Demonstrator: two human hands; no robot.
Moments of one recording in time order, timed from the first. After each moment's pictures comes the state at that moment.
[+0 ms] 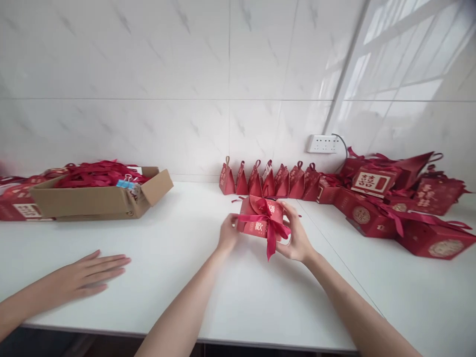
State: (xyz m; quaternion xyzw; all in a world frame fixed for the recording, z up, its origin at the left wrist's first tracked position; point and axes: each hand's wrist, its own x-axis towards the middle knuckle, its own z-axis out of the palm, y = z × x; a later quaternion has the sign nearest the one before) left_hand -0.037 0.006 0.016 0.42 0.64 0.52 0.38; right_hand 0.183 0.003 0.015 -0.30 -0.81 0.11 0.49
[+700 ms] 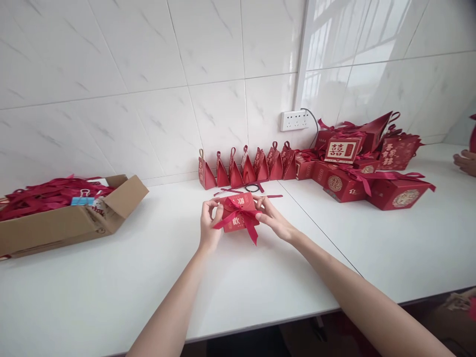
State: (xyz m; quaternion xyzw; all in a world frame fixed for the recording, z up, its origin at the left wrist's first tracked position) left_hand -0.003 0.014 0.007 0.54 0.39 0.66 0.35; right_hand 0.190 0.005 0.010 -0.23 -0.66 0.52 0.49
